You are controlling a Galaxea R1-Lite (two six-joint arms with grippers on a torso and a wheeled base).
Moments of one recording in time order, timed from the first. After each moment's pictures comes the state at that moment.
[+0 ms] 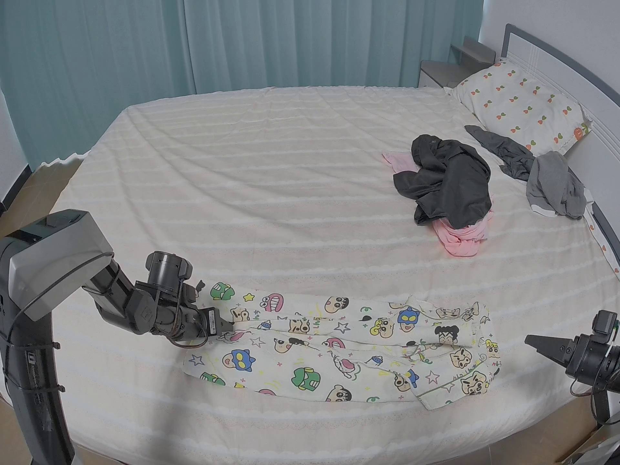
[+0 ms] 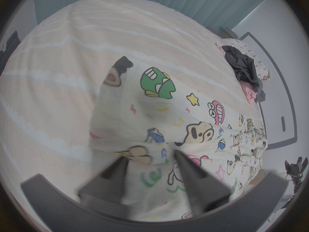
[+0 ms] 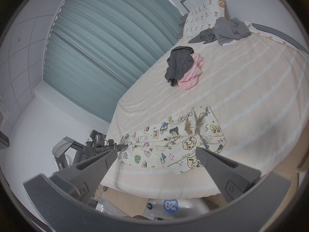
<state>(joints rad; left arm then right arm) -0.18 2.26 -0.95 -0.38 -0.21 -0.32 -0.19 1.22 -0.02 -0.74 0.67 0.46</state>
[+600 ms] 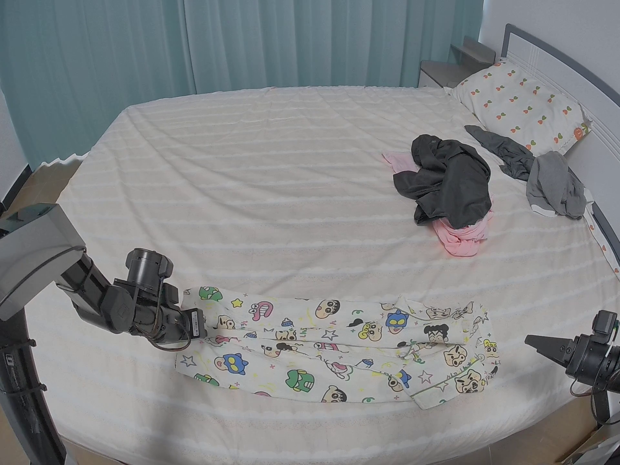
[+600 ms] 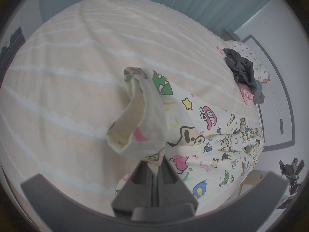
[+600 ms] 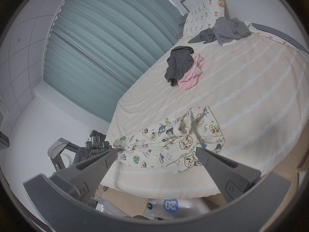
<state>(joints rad) -0.13 2.13 -0.85 -0.33 -0.21 -0.31 -0.19 1.22 -0.02 -0.74 0.67 0.46</state>
